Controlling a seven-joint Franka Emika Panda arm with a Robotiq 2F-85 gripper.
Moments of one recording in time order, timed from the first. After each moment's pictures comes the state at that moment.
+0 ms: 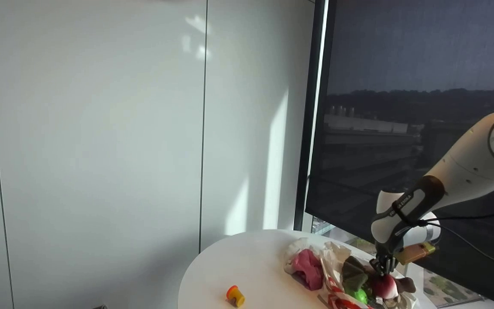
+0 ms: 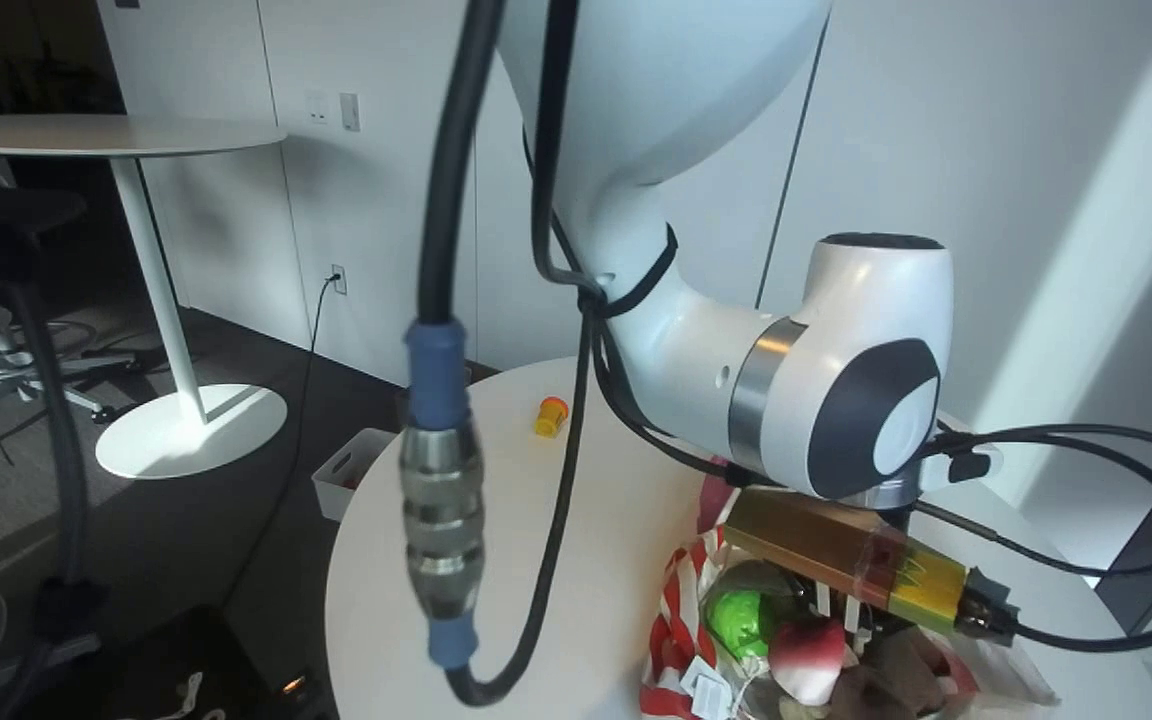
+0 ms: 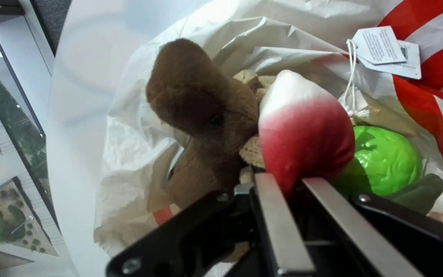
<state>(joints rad) -0.15 0.26 -0.18 -2.26 -0.25 2.67 -0.16</state>
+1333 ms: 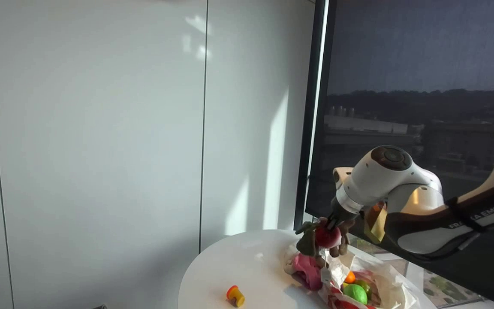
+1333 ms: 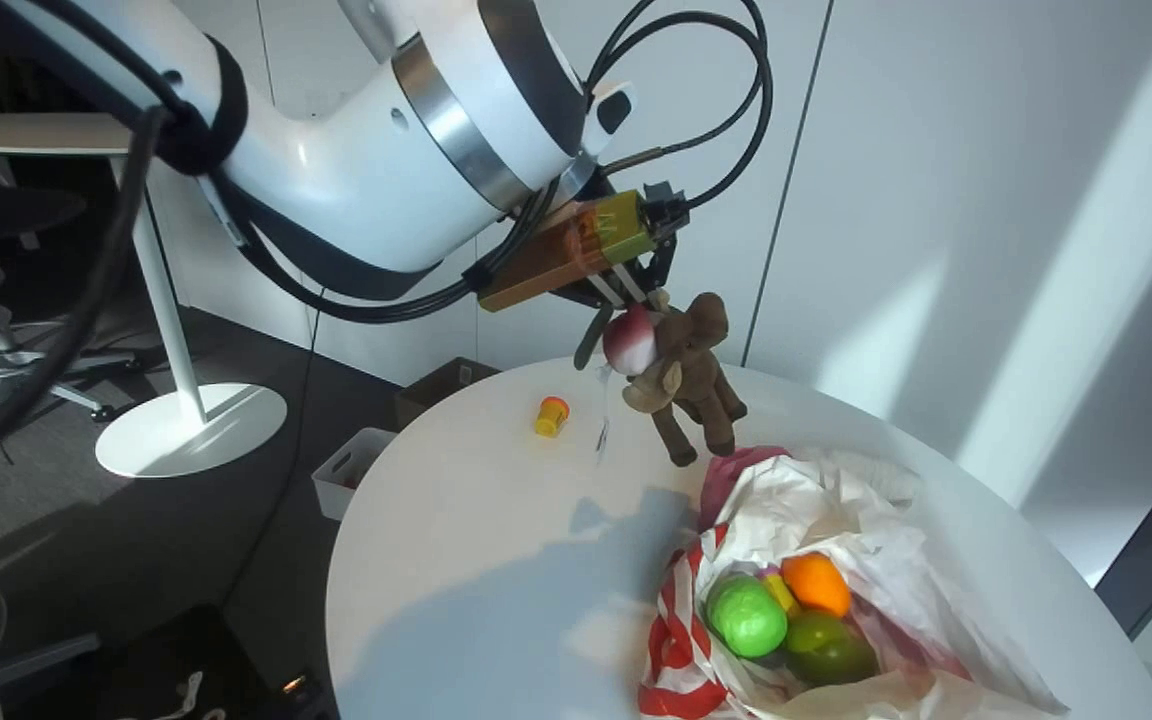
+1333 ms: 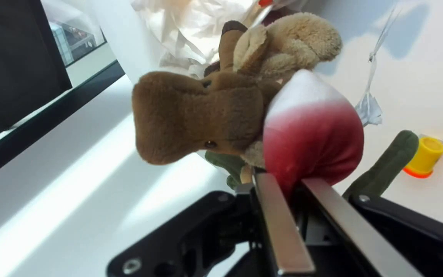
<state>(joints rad) -0.02 -0.30 0.12 -2.54 -0.91 2.88 0.31</state>
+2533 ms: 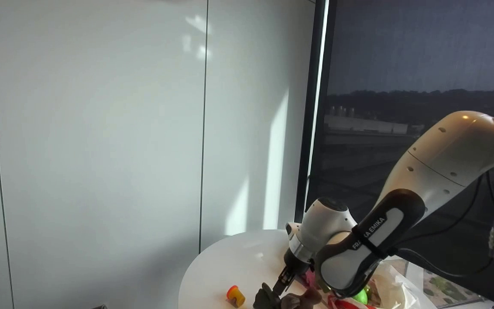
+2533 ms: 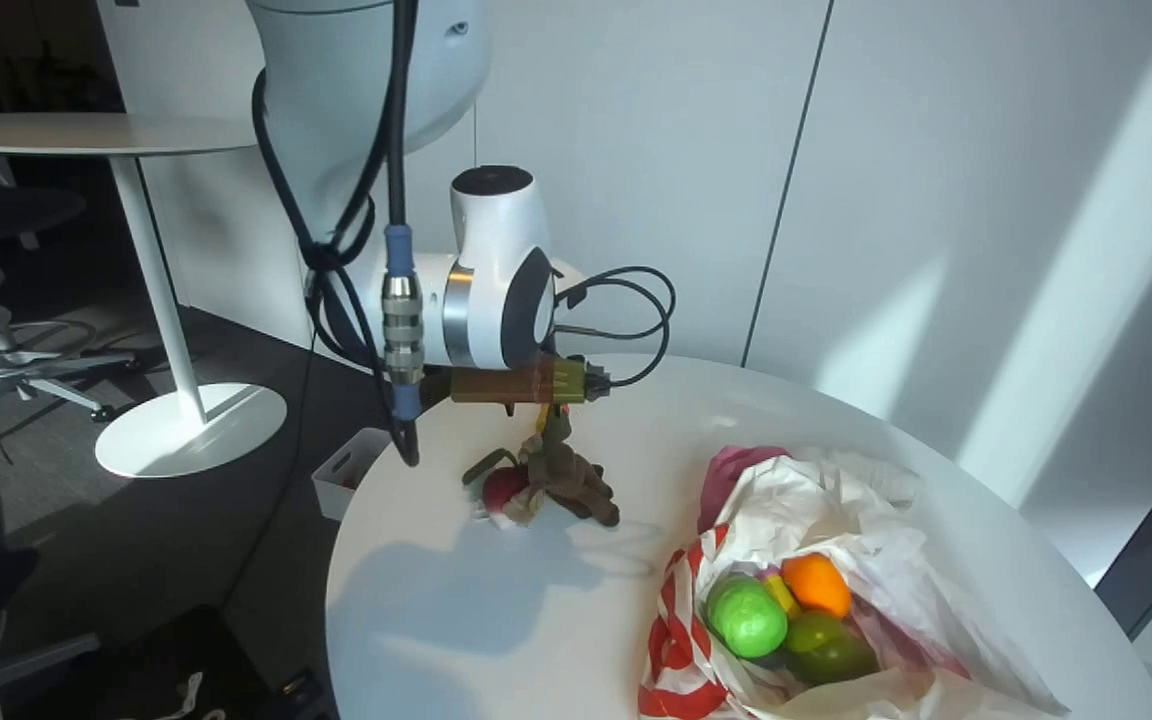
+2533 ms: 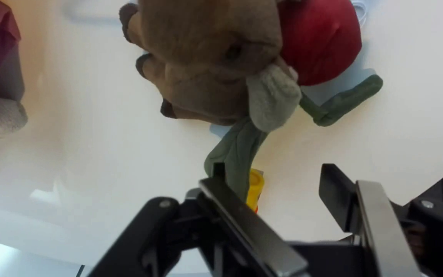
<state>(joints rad) -0.13 0.27 0.42 -2.37 -0.37 3.03 -0.10</state>
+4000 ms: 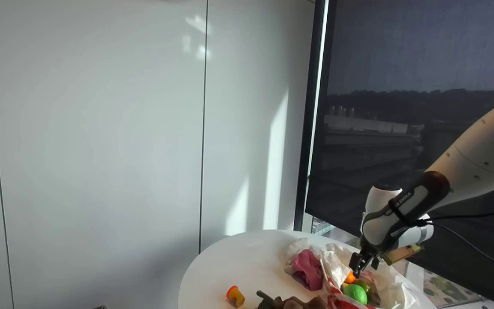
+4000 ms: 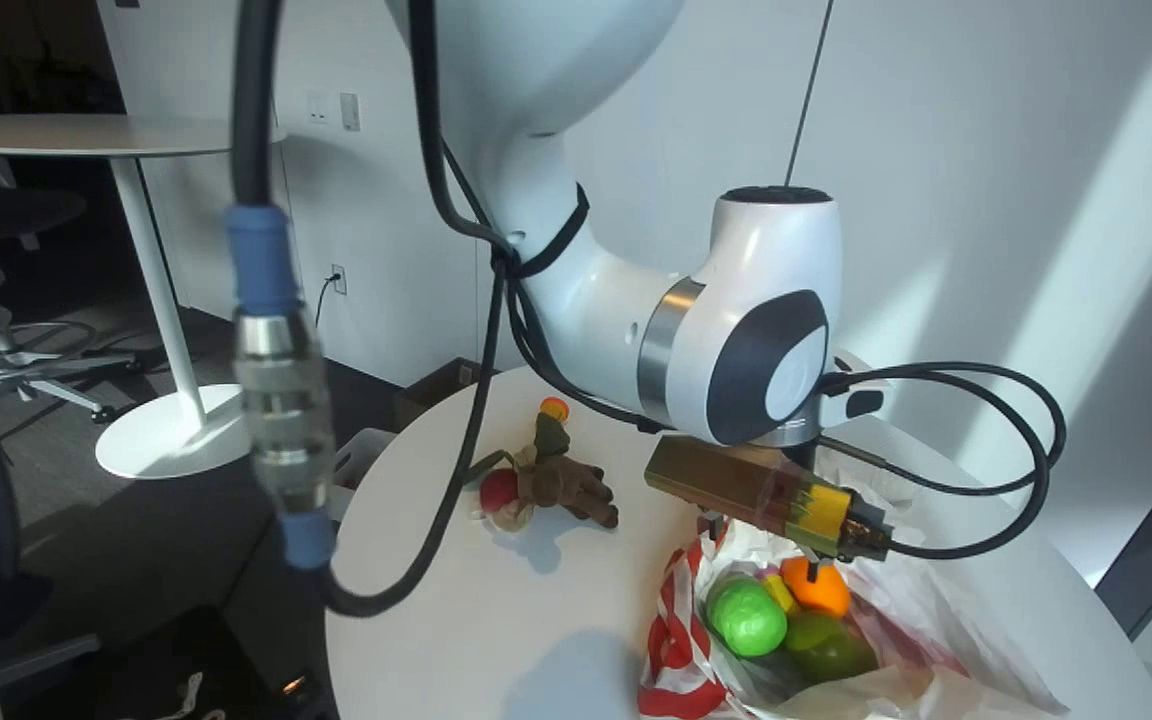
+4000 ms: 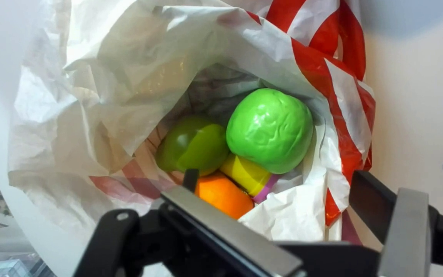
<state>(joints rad) -0.16 0.17 -0.04 -2.36 -0.23 2.75 -0.13</state>
